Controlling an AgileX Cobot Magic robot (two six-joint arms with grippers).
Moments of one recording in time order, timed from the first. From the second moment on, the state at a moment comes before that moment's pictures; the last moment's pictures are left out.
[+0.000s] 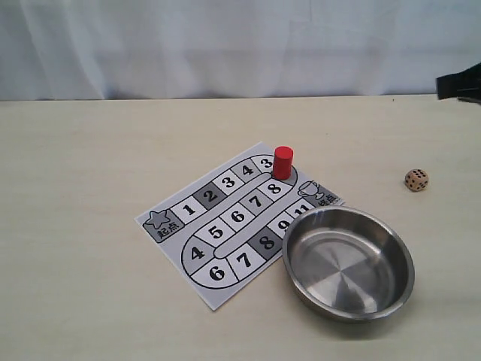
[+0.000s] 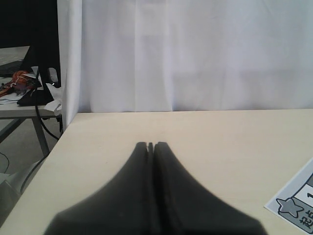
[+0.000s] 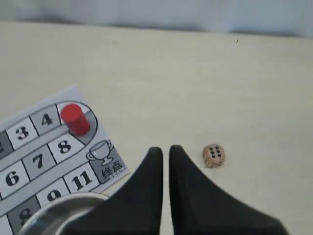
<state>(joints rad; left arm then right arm) 0.02 0.00 0.01 0.09 0.15 -0.05 0.04 1.16 -0.97 0.07 0.55 -0.11</state>
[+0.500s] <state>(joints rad) 0.02 0.00 0.01 0.09 0.15 -0.05 0.04 0.15 -0.88 0.07 0.70 -0.11</state>
